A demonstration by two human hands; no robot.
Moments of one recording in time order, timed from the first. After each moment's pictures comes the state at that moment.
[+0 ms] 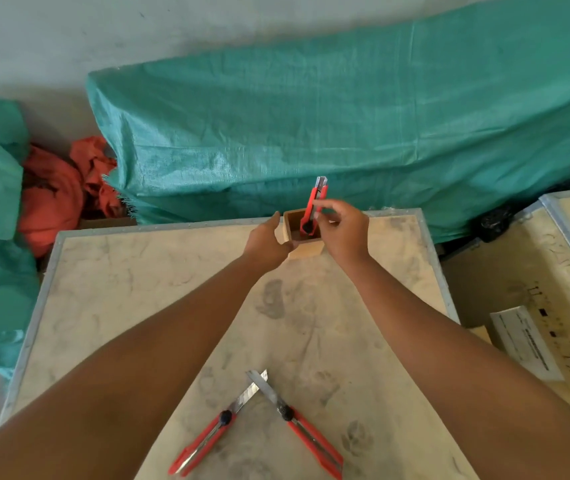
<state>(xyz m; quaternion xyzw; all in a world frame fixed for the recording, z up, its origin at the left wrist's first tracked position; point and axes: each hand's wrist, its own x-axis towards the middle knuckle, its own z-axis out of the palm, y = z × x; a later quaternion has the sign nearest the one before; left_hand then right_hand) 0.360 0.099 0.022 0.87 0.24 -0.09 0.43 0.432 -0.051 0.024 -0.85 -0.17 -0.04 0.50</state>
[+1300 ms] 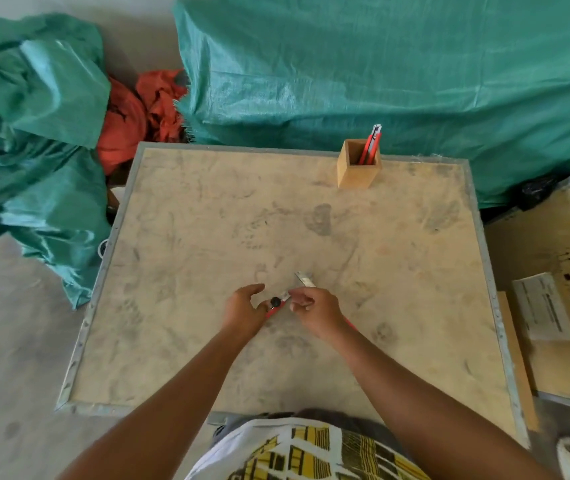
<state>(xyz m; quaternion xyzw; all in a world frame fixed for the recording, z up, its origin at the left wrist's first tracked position) 0.038 0.076 -0.041 0.79 0.42 -0.09 0.45 0.133 -0.078 -0.055 -0.84 -0.16 0.33 0.39</state>
